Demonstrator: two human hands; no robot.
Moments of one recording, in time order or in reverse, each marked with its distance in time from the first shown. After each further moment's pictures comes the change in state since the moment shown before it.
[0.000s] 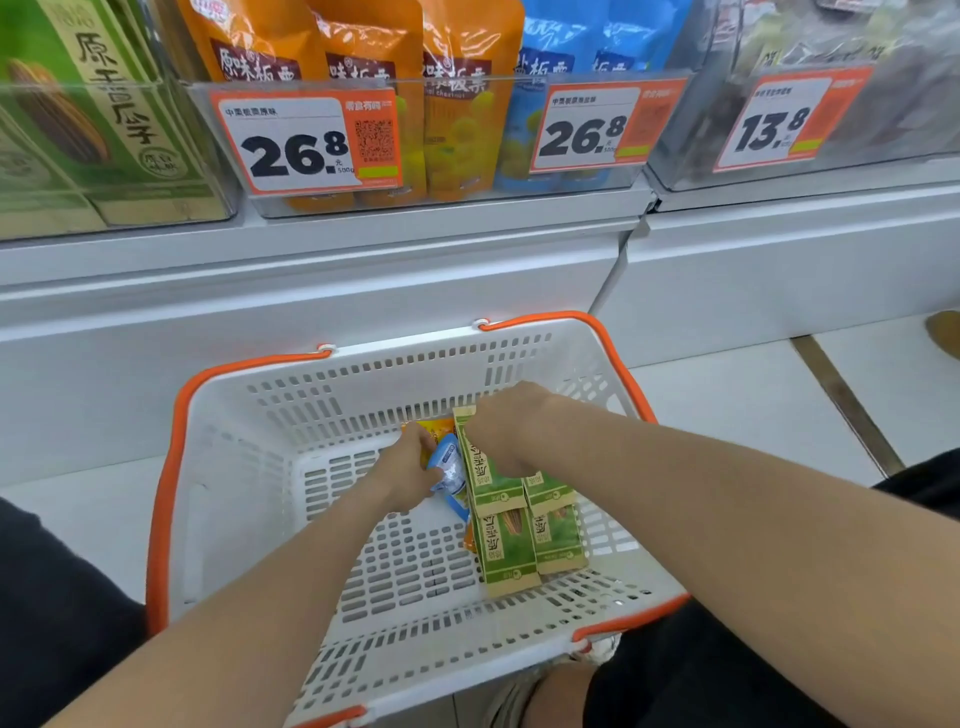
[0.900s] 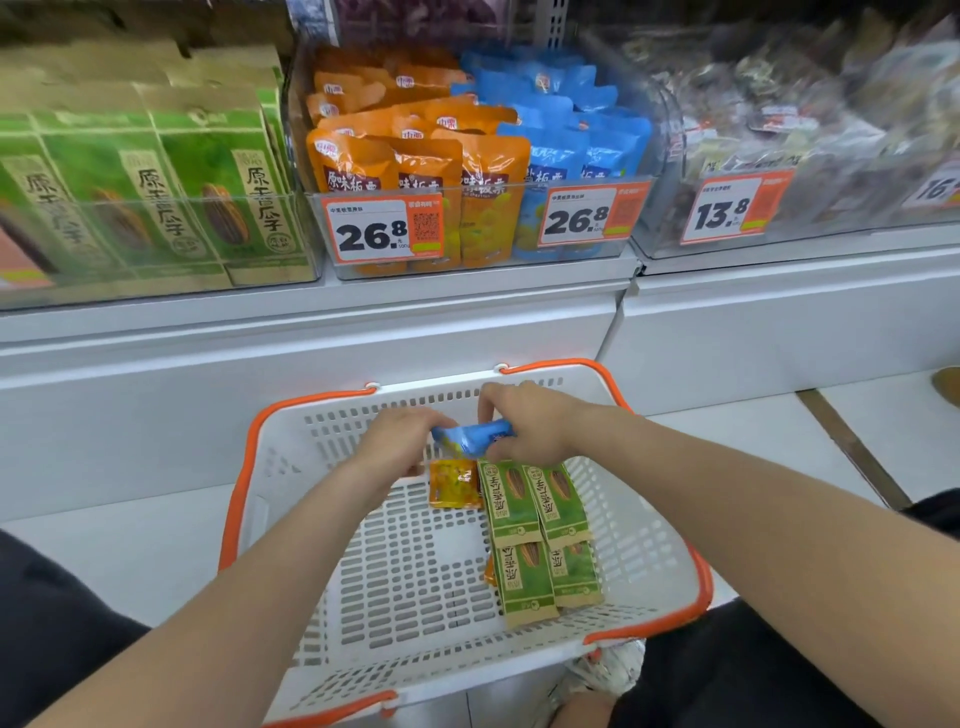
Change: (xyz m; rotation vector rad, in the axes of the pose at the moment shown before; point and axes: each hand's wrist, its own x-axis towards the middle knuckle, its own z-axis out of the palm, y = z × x) left_hand -0.109 0.093 -0.080 -0.608 0.252 -0.027; right_hand -0.031 0.025 -0.006 0.669 0.357 -0.016
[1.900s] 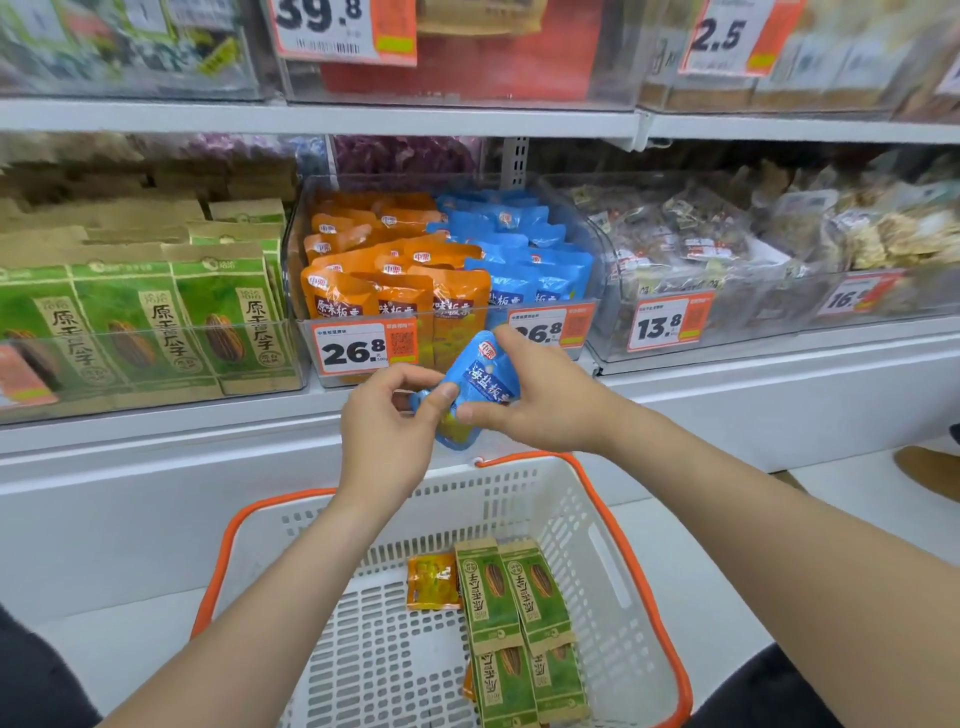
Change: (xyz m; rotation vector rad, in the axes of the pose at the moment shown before) left_hand -0.037 0.104 0.009 -0.013 0.386 0.837; right_hand -0.050 -0.014 -0.117 0.221 0.600 -0.111
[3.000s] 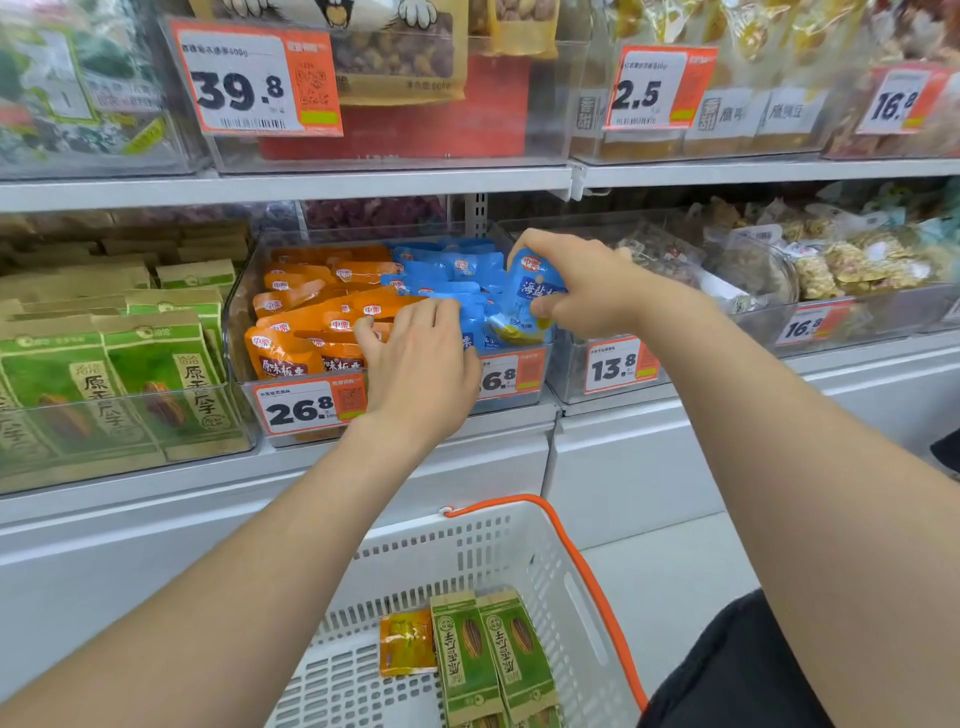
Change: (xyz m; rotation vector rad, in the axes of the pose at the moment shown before) left_hand 0.073 0.083 0.071 0.936 -0.067 0.443; right_hand 0.052 0.039 -0.146 -0.318 0.108 0.038
